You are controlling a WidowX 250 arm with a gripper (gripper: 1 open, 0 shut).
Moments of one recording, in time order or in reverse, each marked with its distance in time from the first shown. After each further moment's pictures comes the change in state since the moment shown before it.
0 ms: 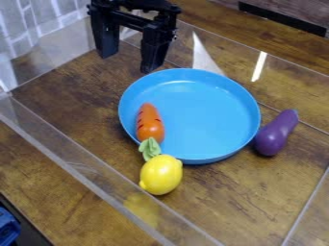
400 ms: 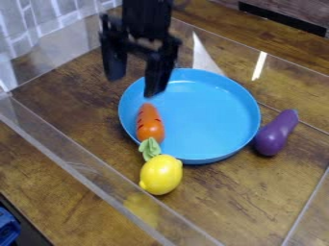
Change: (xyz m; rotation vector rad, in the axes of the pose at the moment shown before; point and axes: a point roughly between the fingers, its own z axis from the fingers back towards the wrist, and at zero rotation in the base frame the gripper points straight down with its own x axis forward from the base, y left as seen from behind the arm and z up) arm 0.013 0.000 -0.045 0.000 0.052 -0.069
